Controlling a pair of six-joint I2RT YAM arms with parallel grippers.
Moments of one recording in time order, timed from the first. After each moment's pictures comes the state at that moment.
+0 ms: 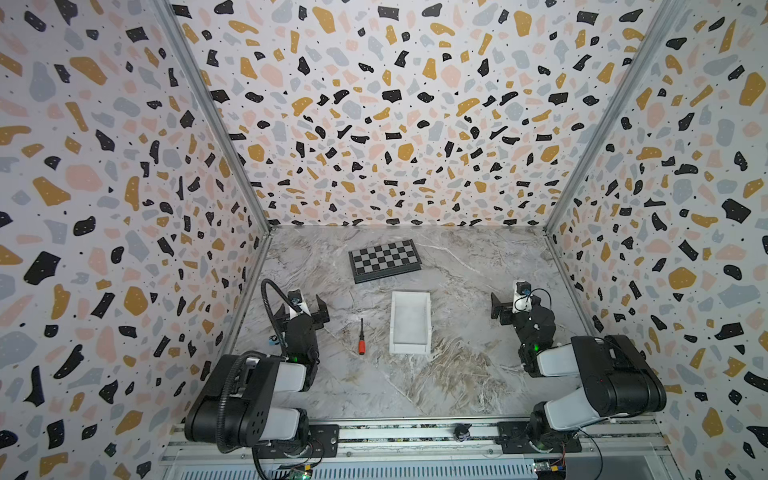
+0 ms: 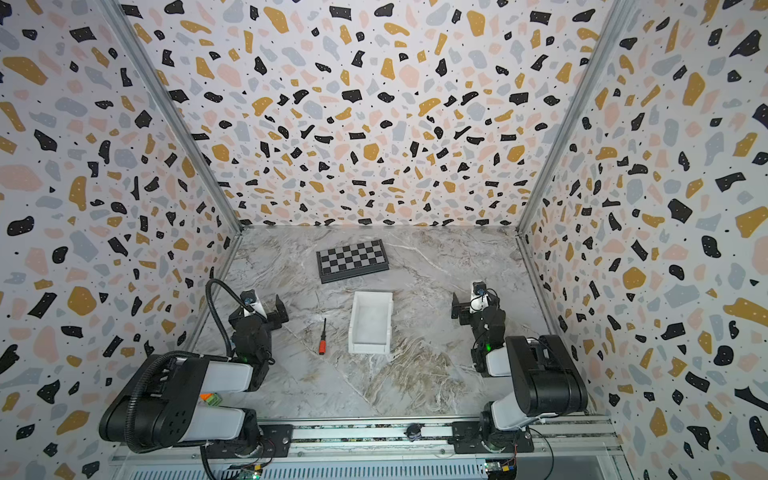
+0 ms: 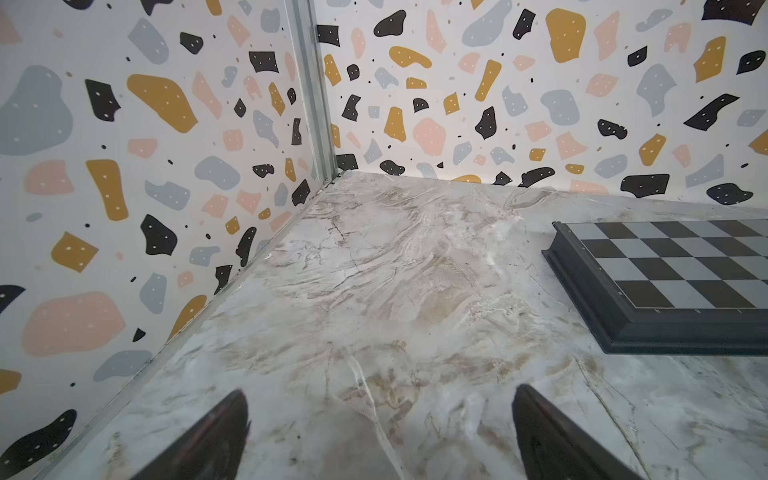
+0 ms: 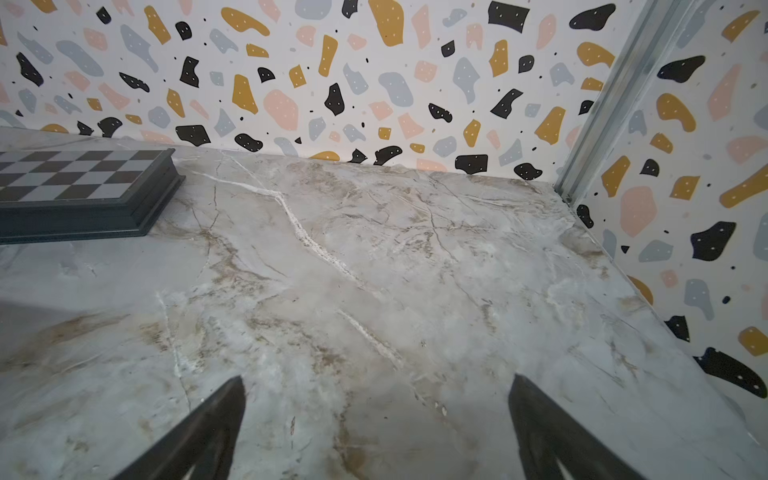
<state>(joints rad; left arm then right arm) -0.11 1.39 0.15 1.06 -0.42 -0.03 0.06 1.50 0.22 1.09 -0.04 -0.09</state>
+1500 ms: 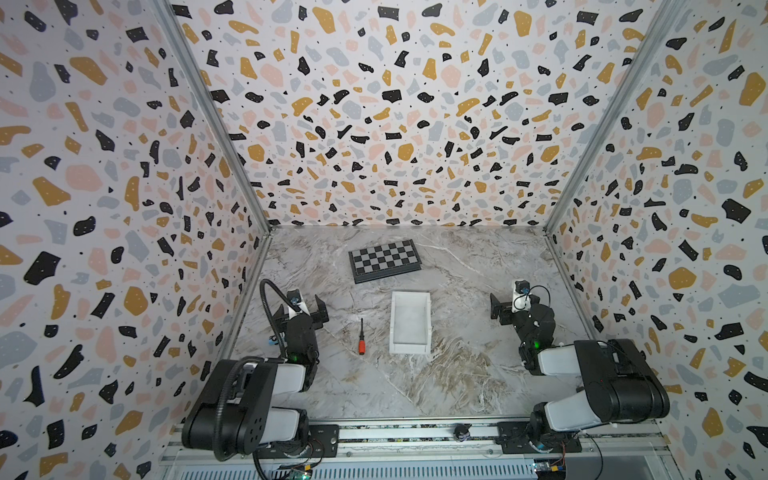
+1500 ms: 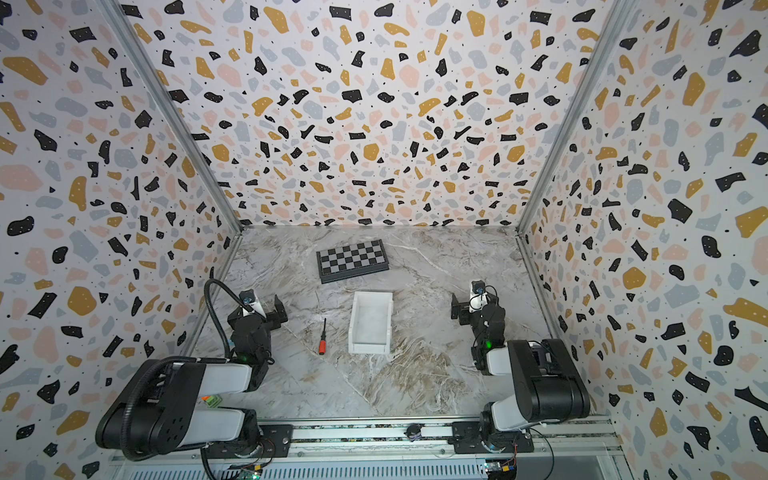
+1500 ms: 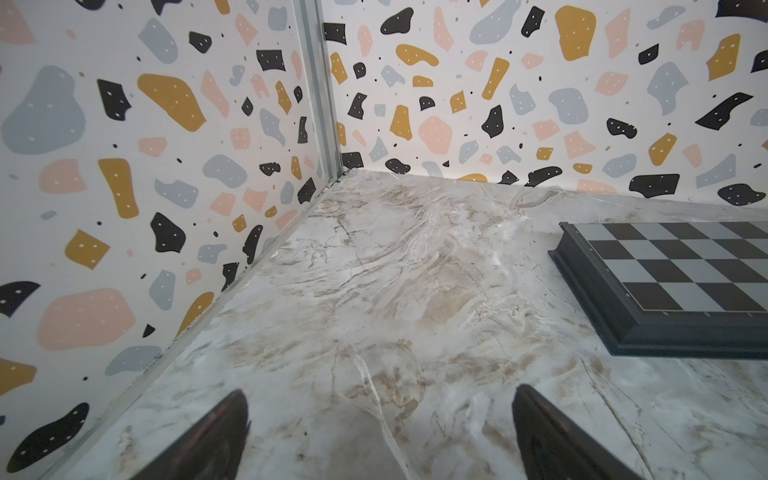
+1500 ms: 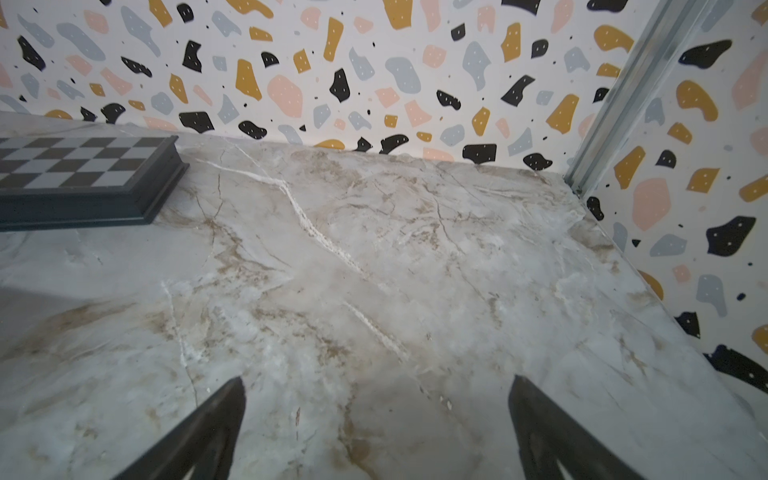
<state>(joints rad) -0.11 1.31 0.19 0.91 -0.46 -0.06 0.06 1.44 0.29 0.89 -0.06 -0.09</state>
